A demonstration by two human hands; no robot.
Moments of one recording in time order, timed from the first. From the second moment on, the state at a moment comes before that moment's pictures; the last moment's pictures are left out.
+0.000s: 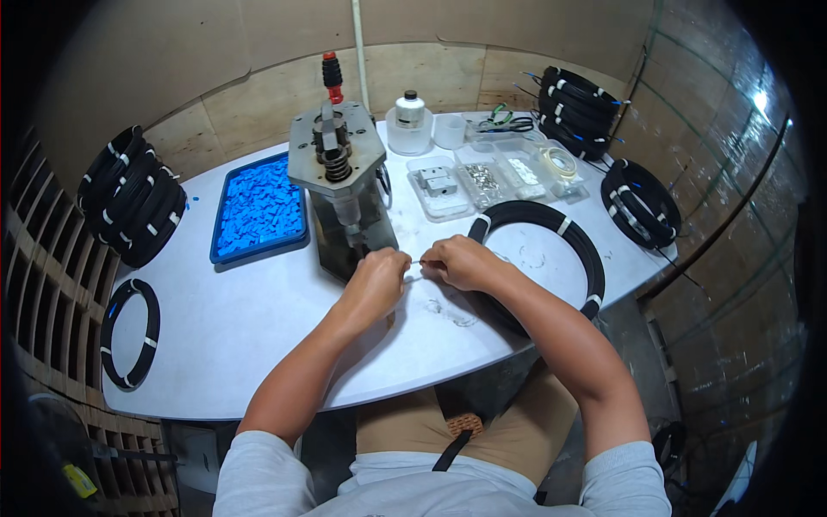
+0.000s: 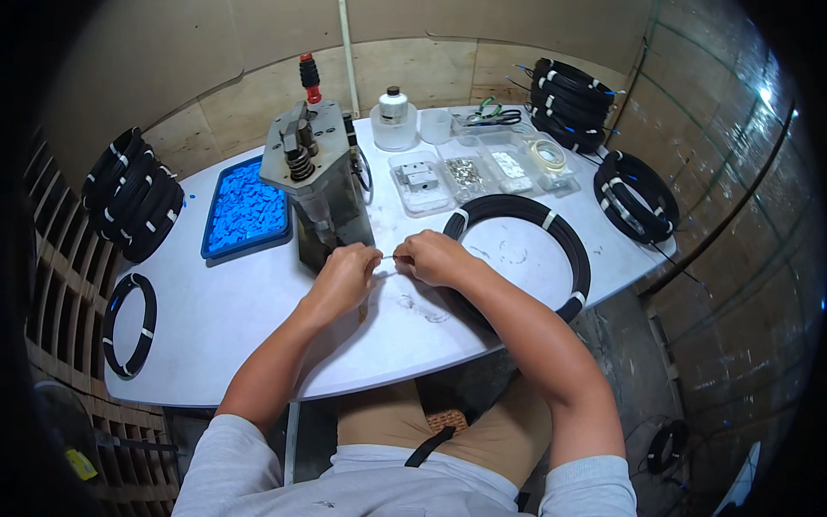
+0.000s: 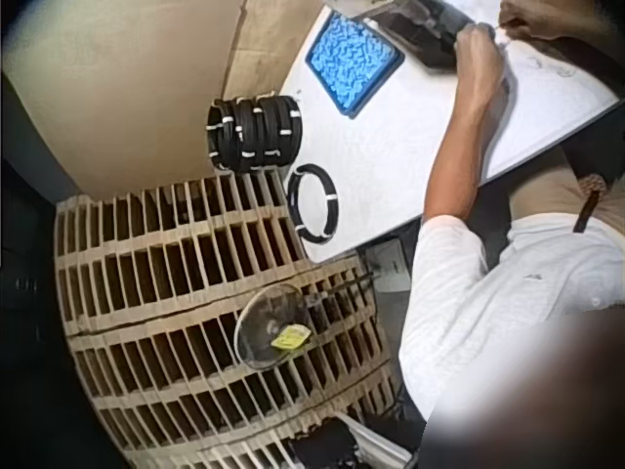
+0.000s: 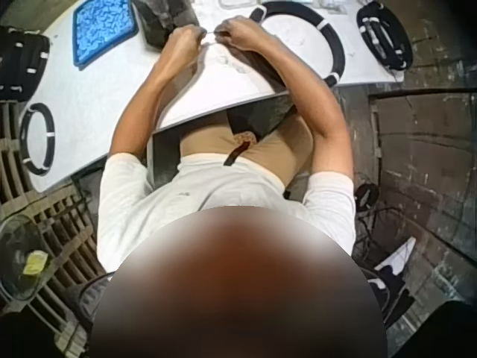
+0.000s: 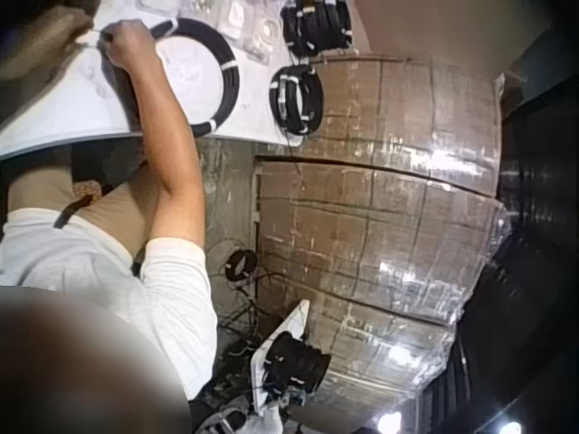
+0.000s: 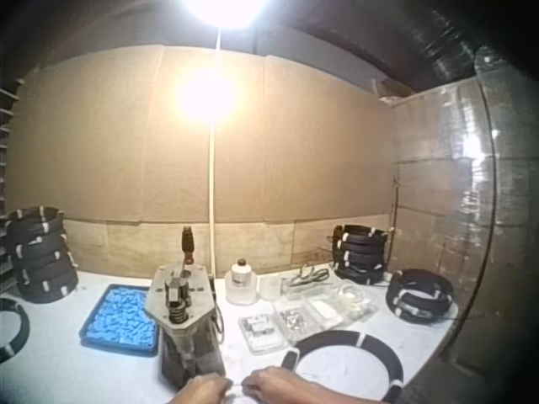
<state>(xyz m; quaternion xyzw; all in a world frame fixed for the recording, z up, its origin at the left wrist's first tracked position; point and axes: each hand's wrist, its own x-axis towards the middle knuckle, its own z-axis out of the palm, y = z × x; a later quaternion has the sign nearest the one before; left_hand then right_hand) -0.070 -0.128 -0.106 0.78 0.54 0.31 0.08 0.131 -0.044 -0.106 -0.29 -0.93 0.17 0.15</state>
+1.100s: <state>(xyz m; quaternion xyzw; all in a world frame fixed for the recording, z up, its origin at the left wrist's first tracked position) -0.143 -0.141 -0.121 0.63 0.63 0.42 0.17 0.051 -0.043 -0.090 -0.30 -0.87 0.31 0.23</state>
